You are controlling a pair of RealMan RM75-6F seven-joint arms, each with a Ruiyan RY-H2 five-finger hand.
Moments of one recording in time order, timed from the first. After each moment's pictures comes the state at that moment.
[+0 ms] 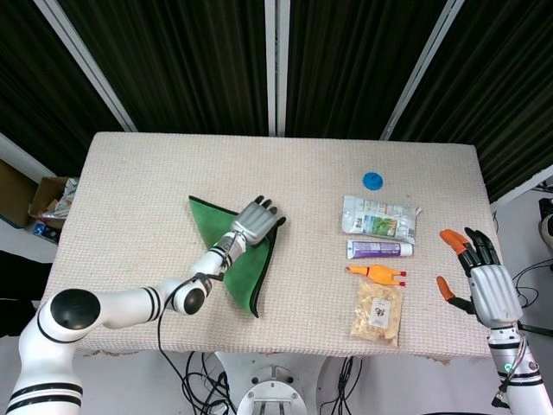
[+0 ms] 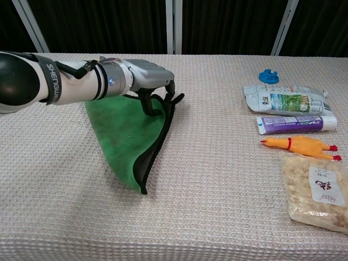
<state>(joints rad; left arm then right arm) -1.17 -1.76 -0.18 -1.16 0.74 0.63 0.66 0.14 -1.14 0.05 -1.70 -1.59 1.50 0.10</state>
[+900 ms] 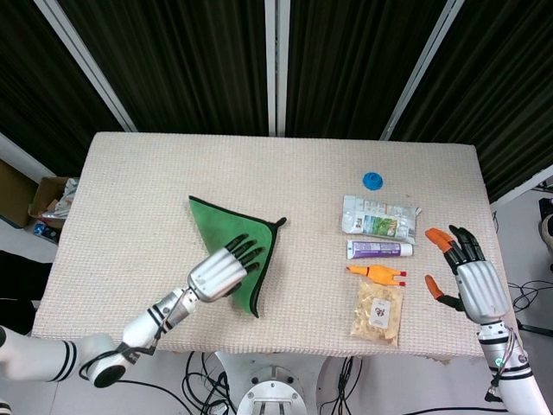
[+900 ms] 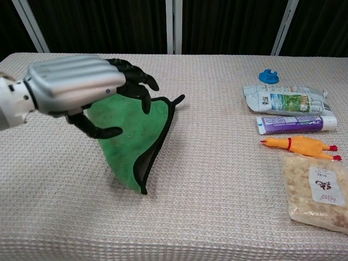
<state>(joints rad) -0.81 -1.46 0.11 -1.70 1.49 1.14 0.46 0.17 -1.16 0.05 -1.68 -1.62 1.47 0.11</state>
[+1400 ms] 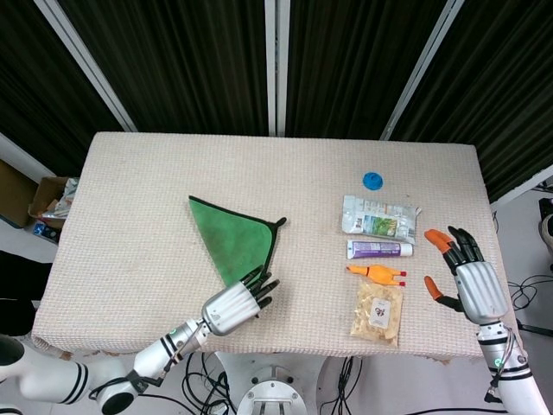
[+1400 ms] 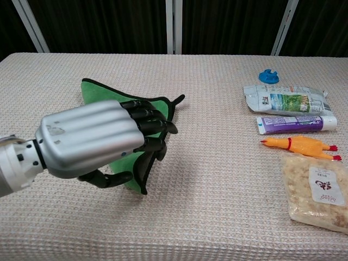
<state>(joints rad) -0.72 -1.60 0.14 -1.69 1.54 1.12 0.76 0.17 -1.15 0.05 -1.69 -1.62 1.46 0.10</state>
